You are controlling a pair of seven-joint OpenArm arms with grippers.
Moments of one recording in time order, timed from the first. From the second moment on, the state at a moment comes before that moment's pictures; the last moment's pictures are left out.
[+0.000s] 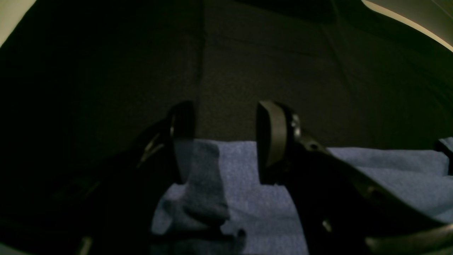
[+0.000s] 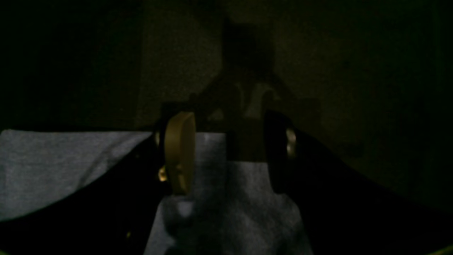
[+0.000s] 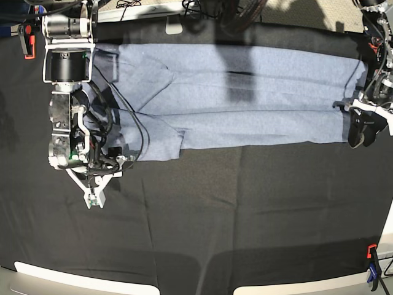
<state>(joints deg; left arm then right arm) 10.6 -14.7 -32.3 78.6 -30.7 -41.8 12.5 16.3 14.2 2.8 73.8 9.3 15.8 -53.6</state>
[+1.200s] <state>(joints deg) 10.6 -14.7 -32.3 78.6 -30.7 -41.8 12.5 15.6 13.3 3.0 70.5 13.8 15.7 -58.1</state>
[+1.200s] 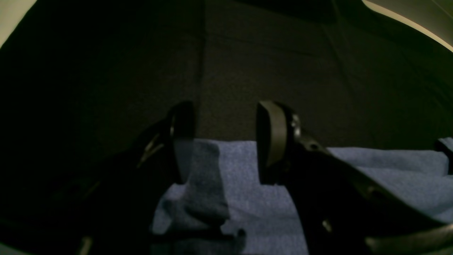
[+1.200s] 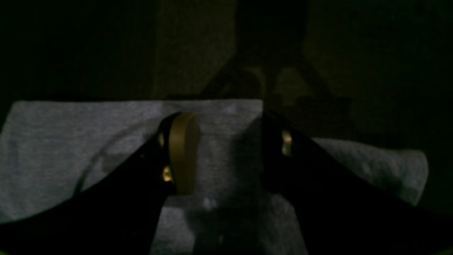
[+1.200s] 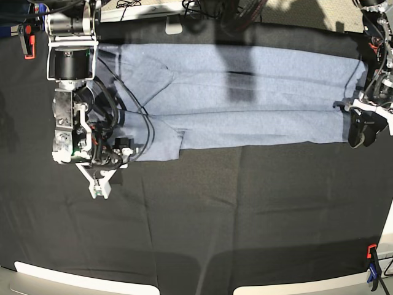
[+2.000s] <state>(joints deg) 10.6 -14.7 -32.3 78.6 -30.6 -41.8 12.5 9.9 13.1 3.0 85.4 7.6 19.6 -49.3</state>
